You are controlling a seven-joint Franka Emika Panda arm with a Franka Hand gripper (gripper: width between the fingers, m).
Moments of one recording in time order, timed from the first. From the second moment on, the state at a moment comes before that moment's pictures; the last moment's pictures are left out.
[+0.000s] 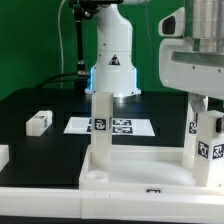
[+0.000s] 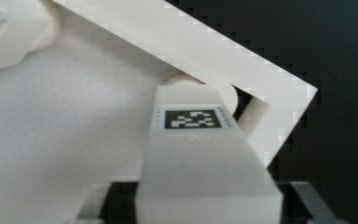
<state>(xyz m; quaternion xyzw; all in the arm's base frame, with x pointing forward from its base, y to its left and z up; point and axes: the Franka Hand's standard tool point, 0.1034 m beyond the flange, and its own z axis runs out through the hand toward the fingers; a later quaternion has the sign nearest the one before) 0.649 0.097 0.111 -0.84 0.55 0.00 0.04</state>
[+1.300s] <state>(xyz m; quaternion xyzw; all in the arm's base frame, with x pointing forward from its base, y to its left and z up) 0.644 0.098 0.109 -1.00 0.06 -0.01 0.01</state>
